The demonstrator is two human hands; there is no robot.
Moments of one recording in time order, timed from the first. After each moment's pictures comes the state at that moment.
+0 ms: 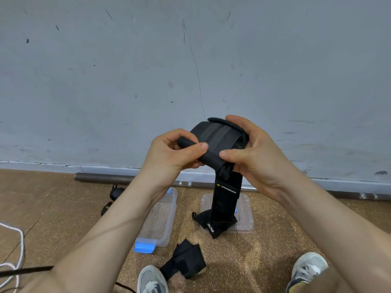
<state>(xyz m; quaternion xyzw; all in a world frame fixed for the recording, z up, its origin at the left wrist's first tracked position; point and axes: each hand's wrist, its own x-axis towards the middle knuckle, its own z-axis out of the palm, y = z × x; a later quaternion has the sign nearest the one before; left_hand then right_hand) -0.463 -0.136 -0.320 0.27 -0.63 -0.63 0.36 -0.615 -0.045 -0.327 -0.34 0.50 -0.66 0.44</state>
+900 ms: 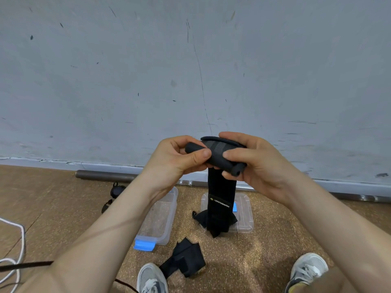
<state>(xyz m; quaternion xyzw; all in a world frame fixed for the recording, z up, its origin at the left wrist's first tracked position) -0.458 -0.140 -0.327 0.26 -0.63 -0.67 0.30 -0.615 -0.039 -0.325 -0.31 0.52 -0.60 0.52</state>
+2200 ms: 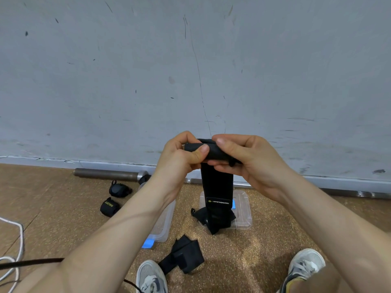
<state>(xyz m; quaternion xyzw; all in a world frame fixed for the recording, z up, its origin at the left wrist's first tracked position) -0.472 -0.134 -0.342 0.29 -0.61 -0.66 0.33 -0.611 -0.038 -0.329 -0.33 0.53 -0.61 0.49</state>
